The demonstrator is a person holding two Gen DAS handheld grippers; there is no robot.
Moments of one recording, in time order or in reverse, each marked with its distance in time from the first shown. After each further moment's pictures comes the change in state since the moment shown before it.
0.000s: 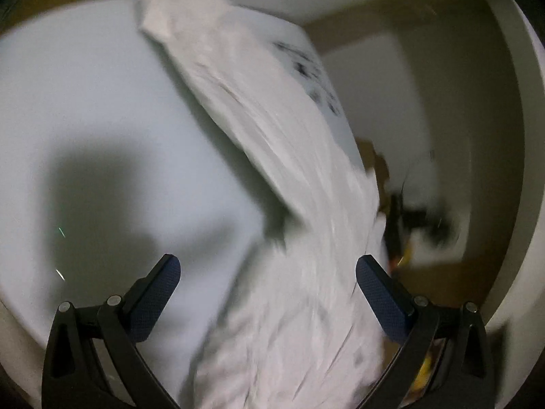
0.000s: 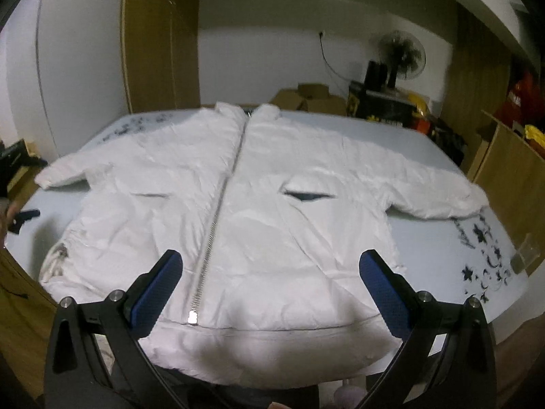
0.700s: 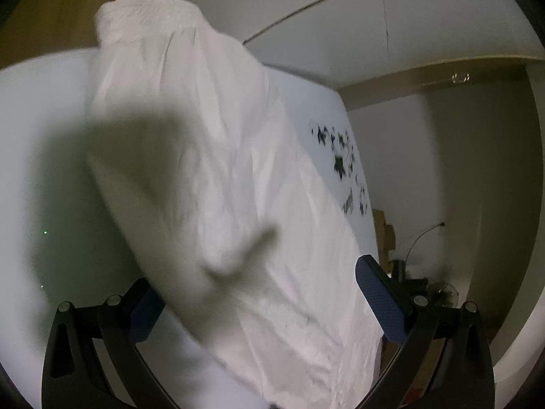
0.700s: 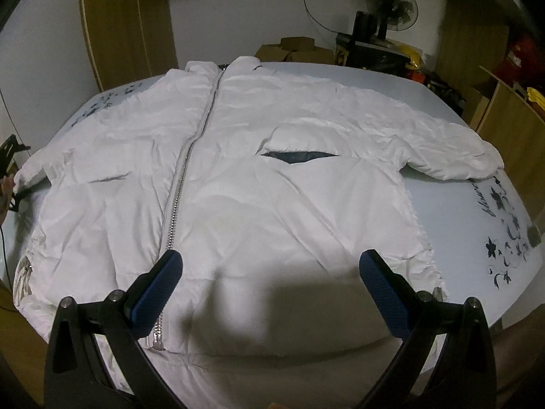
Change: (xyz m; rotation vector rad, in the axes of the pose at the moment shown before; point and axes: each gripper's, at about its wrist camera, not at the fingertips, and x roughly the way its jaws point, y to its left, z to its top) left arm 0.062 0.026 0.143 -0.089 -0.172 0.003; right arm 0.066 -0.011 0.009 0.073 0.175 -0.015
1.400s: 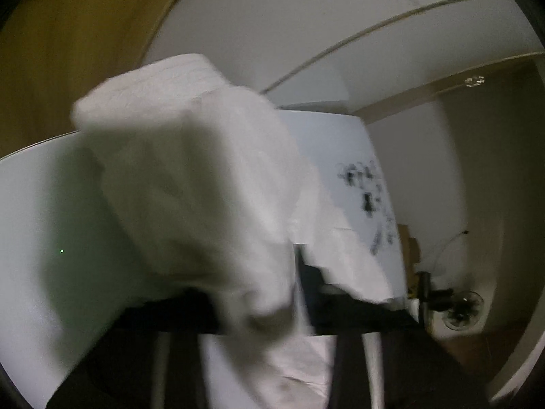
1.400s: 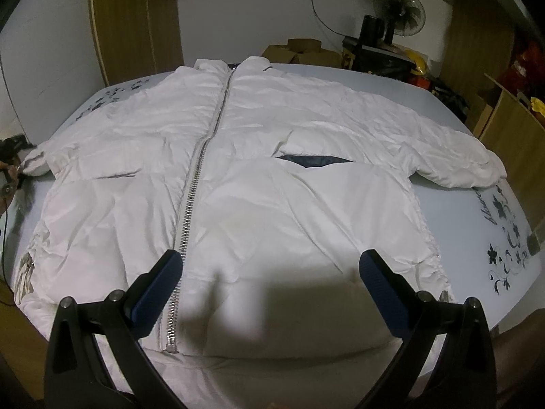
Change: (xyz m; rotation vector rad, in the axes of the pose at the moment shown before) left arm 0.009 0.010 0.055 0.043 -0.071 0.107; right arm -0.005 0.016 0.002 -0.038 -0.016 -0.002
